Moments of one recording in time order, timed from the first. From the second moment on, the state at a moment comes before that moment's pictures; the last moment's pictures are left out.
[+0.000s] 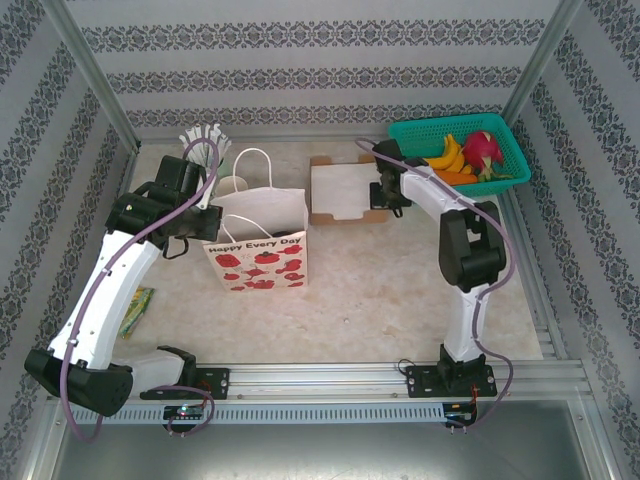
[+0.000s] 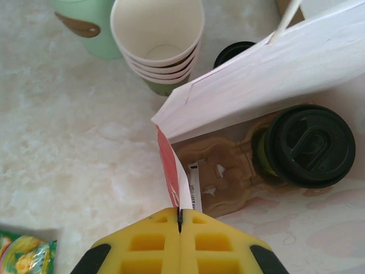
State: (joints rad) left arm -0.26 1.22 1.44 -1.21 -0.05 -0.10; right arm 0.27 2.01 1.56 -0.76 0.09 0.26
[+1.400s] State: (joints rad) left arm -0.26 1.23 1.40 -1.07 0.20 -0.20; right arm 0.22 1.48 0.92 -0.71 0.04 0.24
